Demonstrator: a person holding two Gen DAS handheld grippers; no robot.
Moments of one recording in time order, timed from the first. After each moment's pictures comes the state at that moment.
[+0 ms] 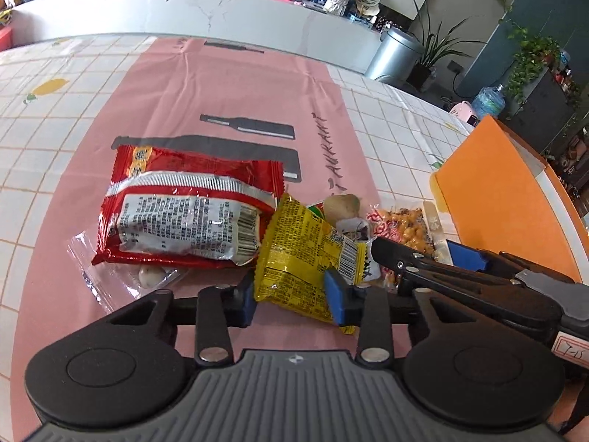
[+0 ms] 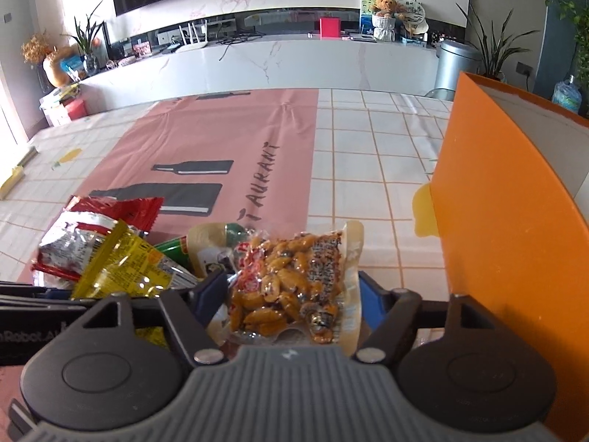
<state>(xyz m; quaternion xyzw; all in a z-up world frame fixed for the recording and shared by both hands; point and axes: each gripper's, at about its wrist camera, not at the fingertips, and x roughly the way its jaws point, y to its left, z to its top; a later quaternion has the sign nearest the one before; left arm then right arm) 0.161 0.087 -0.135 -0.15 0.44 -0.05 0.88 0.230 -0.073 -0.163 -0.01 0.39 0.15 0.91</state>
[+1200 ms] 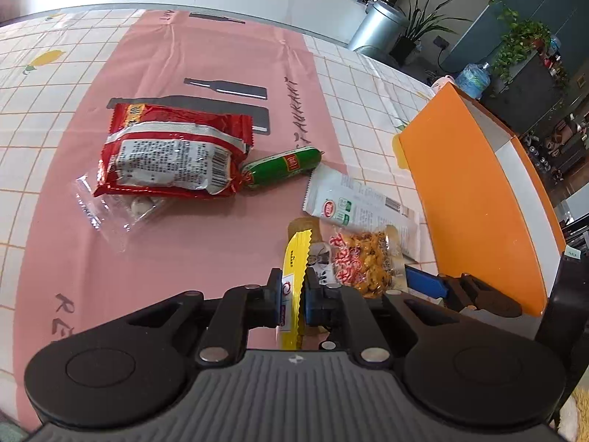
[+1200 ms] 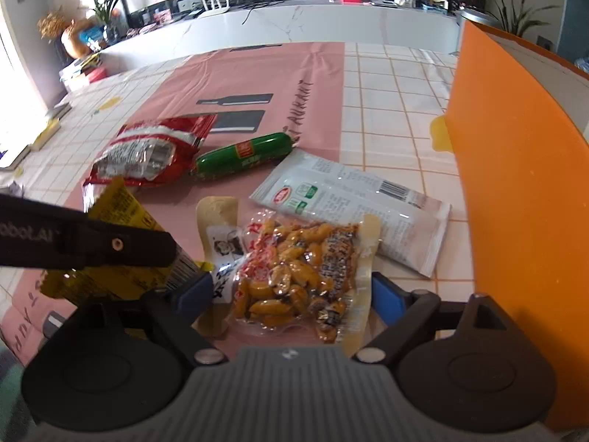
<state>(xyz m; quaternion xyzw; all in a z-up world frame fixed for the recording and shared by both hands) 0.129 0.077 -0.119 -0.17 0.49 -0.07 0.85 0.168 -0.071 -0.175 -0.04 0.45 0.18 0.88</state>
